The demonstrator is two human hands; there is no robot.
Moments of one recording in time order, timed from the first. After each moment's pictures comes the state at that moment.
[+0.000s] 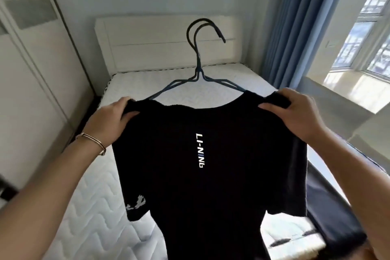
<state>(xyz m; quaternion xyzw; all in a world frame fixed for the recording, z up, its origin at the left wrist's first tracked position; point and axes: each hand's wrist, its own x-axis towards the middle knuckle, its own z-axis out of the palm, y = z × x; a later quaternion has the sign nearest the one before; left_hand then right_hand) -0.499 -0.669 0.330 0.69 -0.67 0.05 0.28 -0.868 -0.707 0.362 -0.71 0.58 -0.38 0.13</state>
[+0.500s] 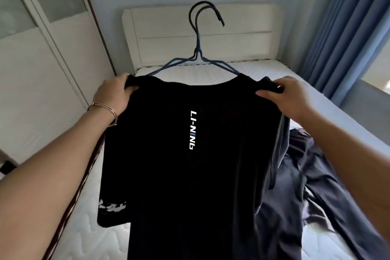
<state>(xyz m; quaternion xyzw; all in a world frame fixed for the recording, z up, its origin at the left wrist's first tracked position) -0.393 -0.831 0.338 0.78 -0.56 0.08 0.27 -0.749 -0.905 0.343 -0.73 0.56 -0.34 0.18</state>
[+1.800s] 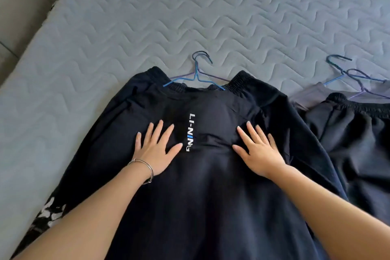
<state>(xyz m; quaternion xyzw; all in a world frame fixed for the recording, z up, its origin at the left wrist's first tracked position) -0.375 -1.153 -0.219 0.79 -0.57 -0.23 -0.05 -0.630 -1.227 -0.221 -0.78 0.57 0.08 0.23</state>
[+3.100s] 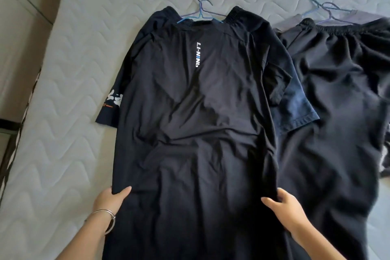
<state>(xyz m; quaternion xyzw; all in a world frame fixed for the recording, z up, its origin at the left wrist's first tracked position) -0.386 -0.741 -0.173 0.90 -0.10 -0.40 0.12 -0.767 -0.835 -0.170 -0.42 0.76 0.02 0.50</state>
